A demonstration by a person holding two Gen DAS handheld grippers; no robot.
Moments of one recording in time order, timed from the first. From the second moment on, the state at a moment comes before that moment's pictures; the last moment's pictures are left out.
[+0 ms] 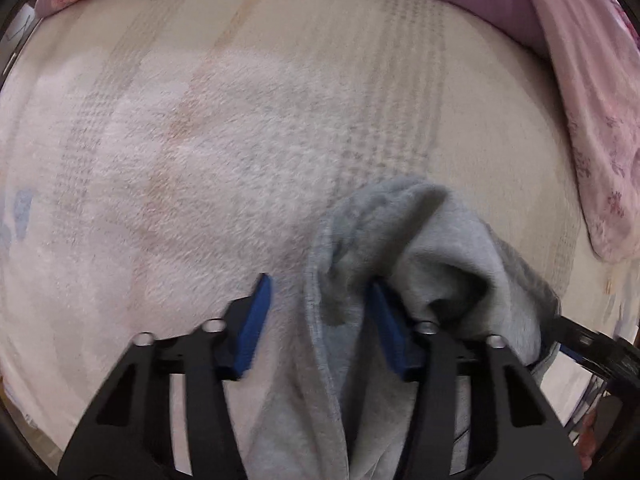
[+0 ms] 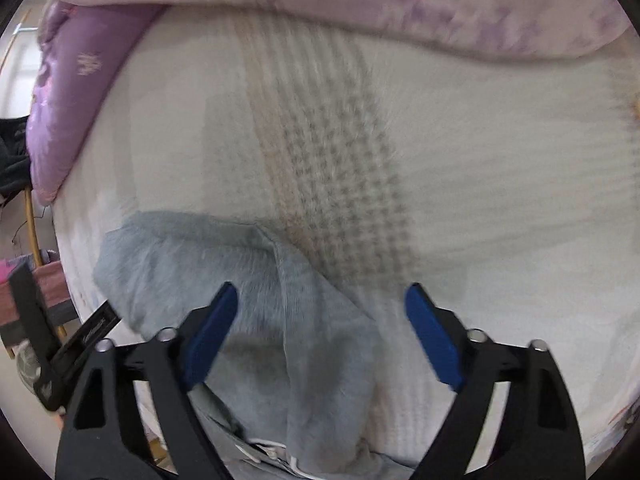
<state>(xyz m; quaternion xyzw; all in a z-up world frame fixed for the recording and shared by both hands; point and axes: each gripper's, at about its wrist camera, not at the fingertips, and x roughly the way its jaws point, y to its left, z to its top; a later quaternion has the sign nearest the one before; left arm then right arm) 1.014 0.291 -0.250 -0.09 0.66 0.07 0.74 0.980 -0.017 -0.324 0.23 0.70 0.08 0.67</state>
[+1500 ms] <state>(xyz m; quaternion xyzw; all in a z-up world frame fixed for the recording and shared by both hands) 0.703 0.248 -0.003 0.05 0.53 0.00 0.84 0.672 0.048 -0.091 0.07 0.55 0.18 0.81</state>
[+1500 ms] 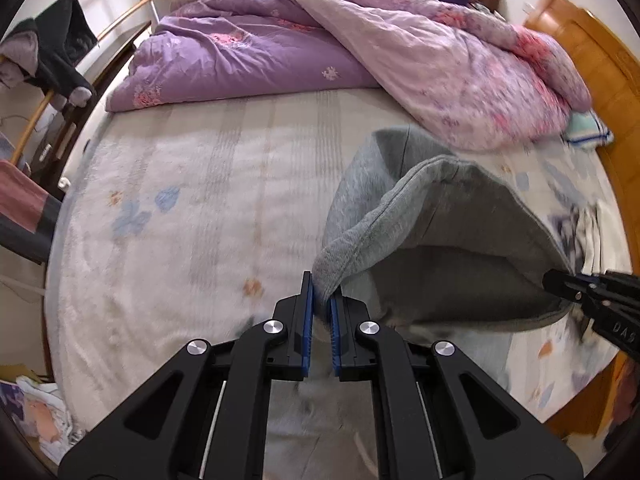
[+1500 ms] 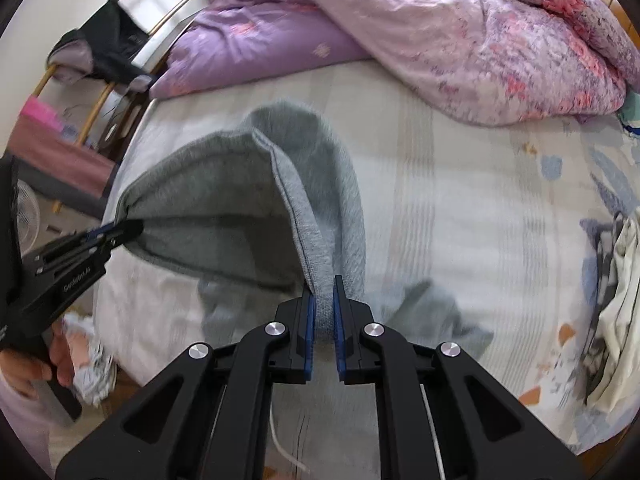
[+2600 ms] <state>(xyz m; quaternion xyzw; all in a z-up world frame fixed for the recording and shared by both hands) 0.524 0.309 -0.279 -0.31 0.75 0.15 0.57 0.540 -0.010 -0.356 0.36 0.74 -0.07 0.57</state>
